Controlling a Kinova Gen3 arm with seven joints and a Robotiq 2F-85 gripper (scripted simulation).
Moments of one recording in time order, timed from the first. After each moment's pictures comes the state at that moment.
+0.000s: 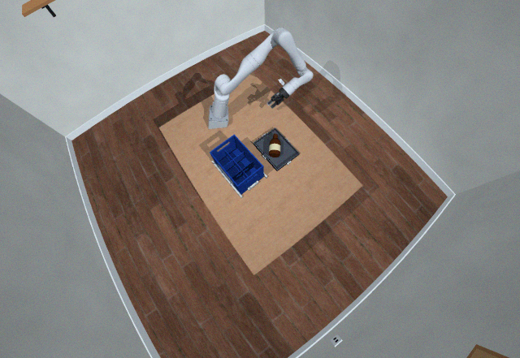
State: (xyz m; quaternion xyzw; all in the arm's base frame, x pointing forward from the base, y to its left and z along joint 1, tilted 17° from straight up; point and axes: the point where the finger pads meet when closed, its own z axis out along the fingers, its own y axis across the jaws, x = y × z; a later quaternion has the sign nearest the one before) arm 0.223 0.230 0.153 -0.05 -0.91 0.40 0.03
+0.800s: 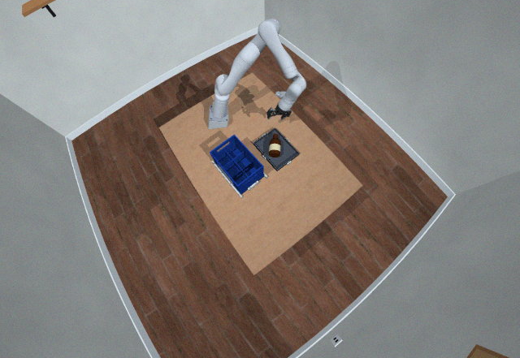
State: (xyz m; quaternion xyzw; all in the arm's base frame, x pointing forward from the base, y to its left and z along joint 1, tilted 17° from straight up) arm 0.321 0.164 0.177 -0.30 -0.95 0.01 0.03
